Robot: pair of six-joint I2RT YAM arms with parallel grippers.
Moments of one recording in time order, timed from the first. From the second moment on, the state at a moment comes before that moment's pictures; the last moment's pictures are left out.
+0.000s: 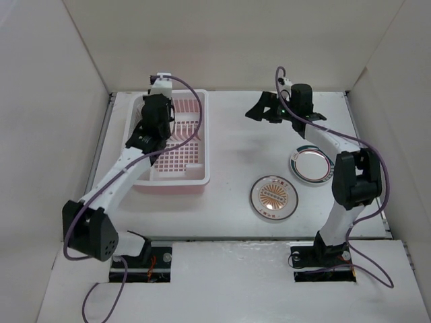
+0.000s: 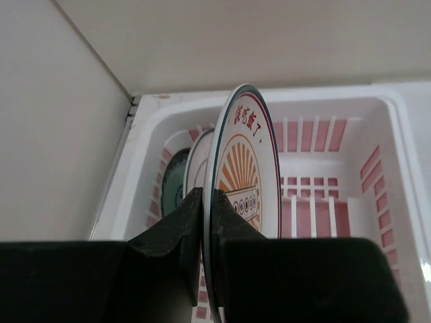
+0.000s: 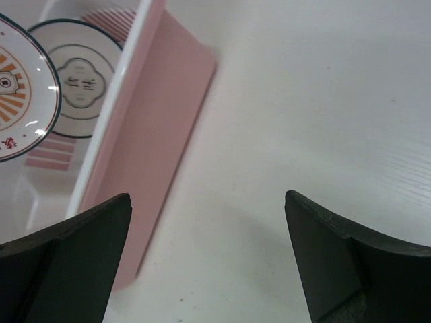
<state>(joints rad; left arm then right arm) -0.39 1.32 1.16 0.00 -0.55 0.09 0.19 1.81 1.38 0.02 -0.58 0.44</state>
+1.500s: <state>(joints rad) -0.36 1.66 1.17 0.14 -0.57 0.17 0.22 1.81 1.43 -0.09 -0.54 0.34</state>
